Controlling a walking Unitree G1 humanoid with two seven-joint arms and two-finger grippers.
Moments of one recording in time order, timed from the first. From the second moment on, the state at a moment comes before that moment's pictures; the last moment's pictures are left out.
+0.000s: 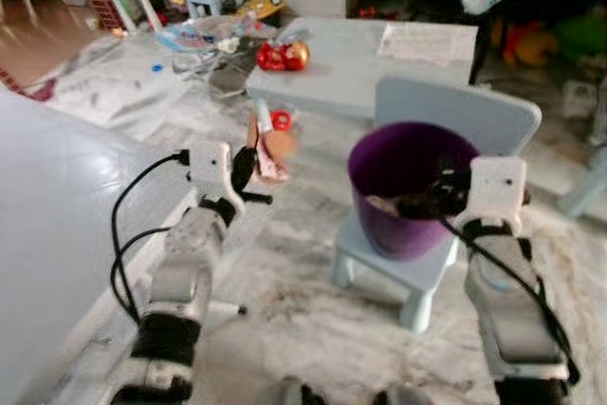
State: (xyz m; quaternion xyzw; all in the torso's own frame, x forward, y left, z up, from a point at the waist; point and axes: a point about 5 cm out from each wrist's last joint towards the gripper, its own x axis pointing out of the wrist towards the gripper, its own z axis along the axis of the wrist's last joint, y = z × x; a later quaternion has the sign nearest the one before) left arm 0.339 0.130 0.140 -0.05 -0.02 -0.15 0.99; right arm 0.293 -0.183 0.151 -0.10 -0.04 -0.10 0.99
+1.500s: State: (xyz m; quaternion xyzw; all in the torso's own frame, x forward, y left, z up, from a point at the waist) left arm 0.333 0.129 0.138 -0.05 -0.02 -0.17 0.98; right arm 0.296 -0.177 0.154 -0.10 -0.04 -0.10 0.99
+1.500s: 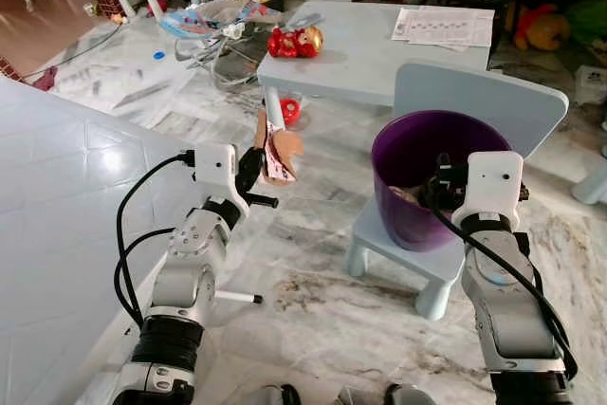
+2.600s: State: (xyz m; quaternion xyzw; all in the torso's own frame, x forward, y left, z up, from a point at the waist) left arm 0.330 0.121 0.133 -0.05 -0.01 -0.18 0.98; right arm 0.297 -0.180 0.151 -0.11 -0.03 -0.10 0.99
